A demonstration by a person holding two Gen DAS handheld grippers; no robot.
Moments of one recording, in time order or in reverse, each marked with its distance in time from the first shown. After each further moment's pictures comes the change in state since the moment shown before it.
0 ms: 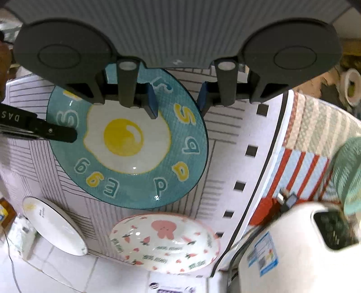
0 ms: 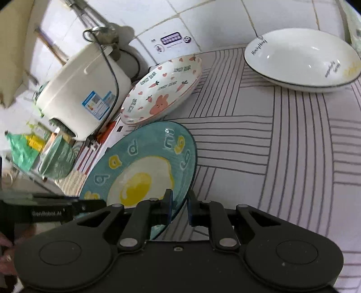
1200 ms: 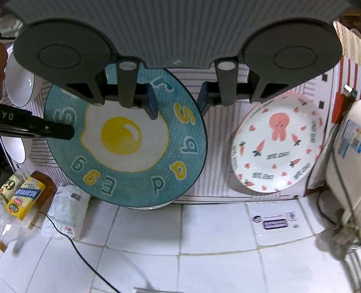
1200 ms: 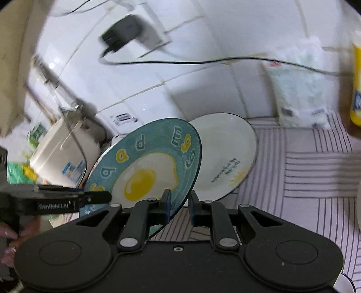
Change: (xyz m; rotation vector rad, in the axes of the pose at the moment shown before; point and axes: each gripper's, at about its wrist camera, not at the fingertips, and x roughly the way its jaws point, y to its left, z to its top) left arm 0.013 -0.196 0.147 0.124 -0.064 -0.067; right arm -0.120 -0.144 0.108 0.039 -0.139 -0.032
